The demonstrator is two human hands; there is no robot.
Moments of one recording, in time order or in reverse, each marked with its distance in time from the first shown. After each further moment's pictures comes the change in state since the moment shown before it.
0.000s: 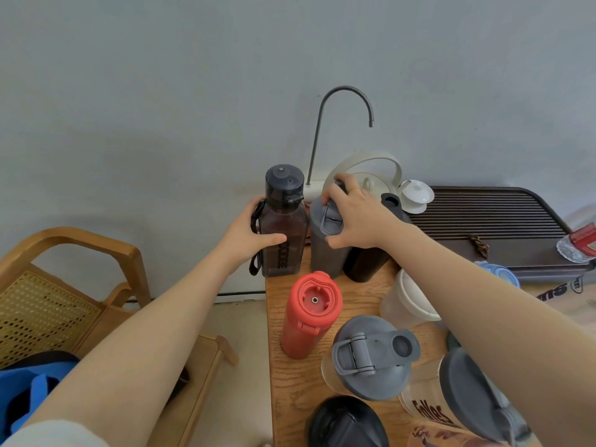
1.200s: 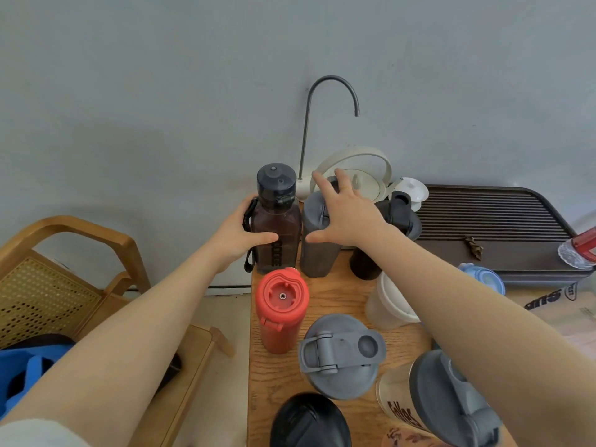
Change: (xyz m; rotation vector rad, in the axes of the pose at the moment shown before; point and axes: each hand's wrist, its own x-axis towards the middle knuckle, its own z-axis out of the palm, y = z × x) left_hand -0.008 0.013 0.025 -0.065 -0.023 -0.009; right_hand -0.008 0.011 0.000 -0.009 -0.035 0.106
